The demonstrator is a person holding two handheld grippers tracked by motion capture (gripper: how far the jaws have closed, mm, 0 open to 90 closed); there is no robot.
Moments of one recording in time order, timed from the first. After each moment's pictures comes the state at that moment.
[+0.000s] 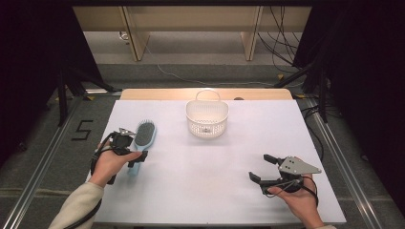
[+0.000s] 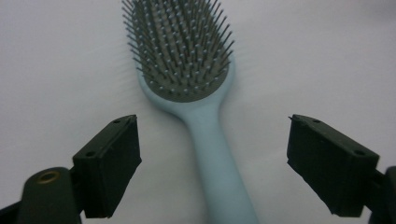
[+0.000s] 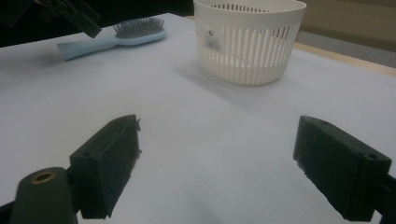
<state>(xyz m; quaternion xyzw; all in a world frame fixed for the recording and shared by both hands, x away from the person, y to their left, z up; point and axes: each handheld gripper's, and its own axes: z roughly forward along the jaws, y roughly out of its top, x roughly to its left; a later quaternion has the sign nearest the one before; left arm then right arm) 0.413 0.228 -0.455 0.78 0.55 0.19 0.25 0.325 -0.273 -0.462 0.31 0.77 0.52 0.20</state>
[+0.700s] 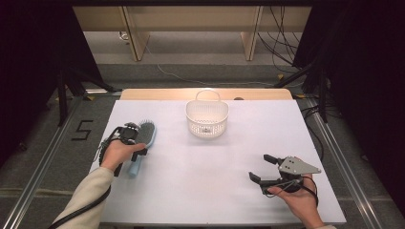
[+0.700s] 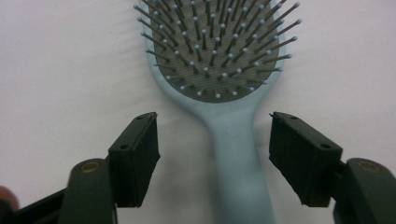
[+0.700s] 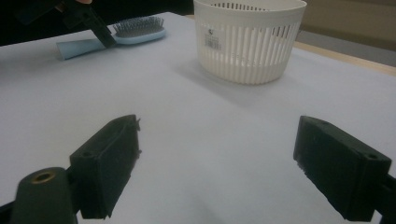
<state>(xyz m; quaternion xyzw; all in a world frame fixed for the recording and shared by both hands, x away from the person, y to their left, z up) 0.451 0.221 -0.468 0.77 0.60 0.13 0.16 0.325 -0.273 -0.462 0.31 0.77 0.52 0.20</state>
